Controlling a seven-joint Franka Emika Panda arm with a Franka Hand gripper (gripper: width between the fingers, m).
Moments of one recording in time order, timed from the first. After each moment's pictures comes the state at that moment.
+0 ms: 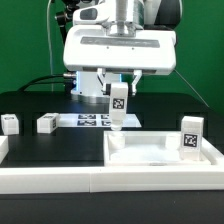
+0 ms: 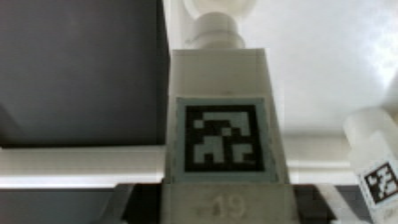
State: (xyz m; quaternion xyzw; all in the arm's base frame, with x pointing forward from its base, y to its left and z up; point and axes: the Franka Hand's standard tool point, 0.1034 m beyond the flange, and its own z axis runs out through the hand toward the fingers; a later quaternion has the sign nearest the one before) arm 0.530 0.005 0.115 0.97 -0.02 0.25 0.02
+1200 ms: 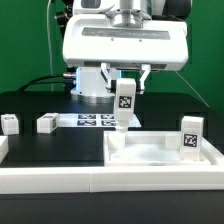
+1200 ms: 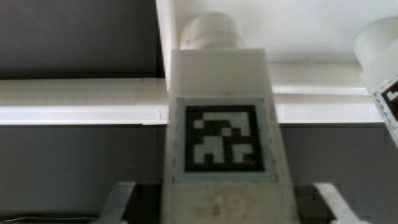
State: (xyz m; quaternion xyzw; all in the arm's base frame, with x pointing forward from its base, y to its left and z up) arm 0.581 0.003 0.127 0.97 -0.01 0.26 0.02
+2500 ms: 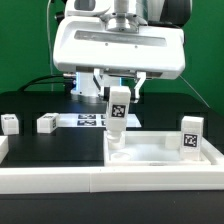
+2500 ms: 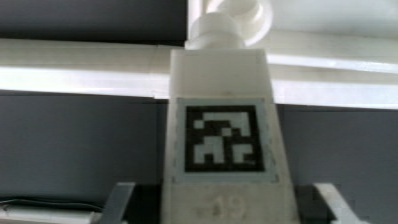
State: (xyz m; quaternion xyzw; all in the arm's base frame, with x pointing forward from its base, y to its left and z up) arm 0.611 -0.011 0.121 0.96 0.02 0.26 0.04
